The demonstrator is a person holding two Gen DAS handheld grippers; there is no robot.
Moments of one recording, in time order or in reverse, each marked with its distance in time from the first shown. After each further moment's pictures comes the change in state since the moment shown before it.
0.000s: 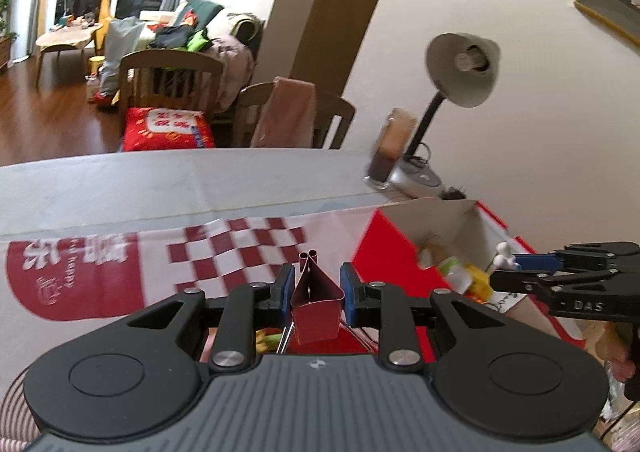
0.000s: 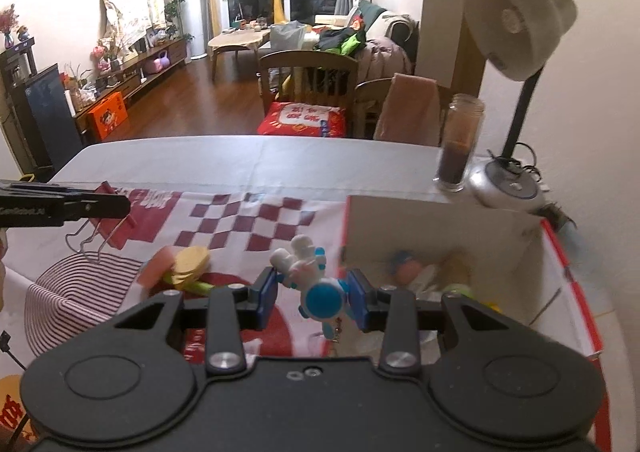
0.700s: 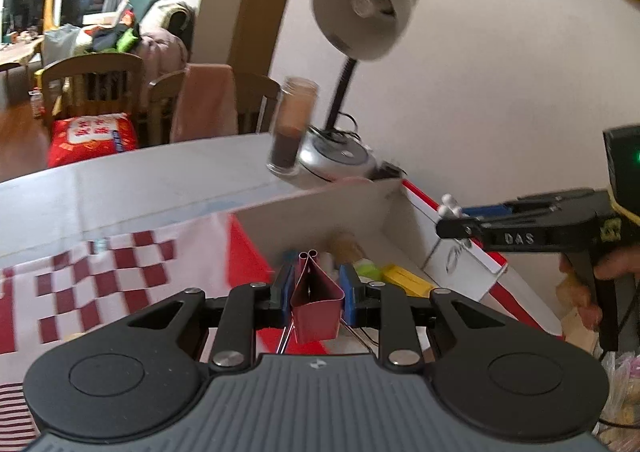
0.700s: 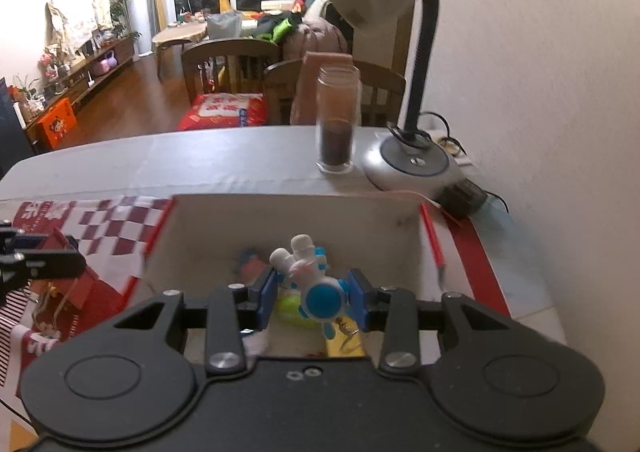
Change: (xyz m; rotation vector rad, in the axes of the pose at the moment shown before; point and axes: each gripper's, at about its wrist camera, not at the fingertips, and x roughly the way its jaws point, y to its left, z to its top) left arm 0.102 -0.142 0.010 0.121 0.081 -0.088; right arm 0.023 -0.148 -0.001 0.078 0.059 -0.102
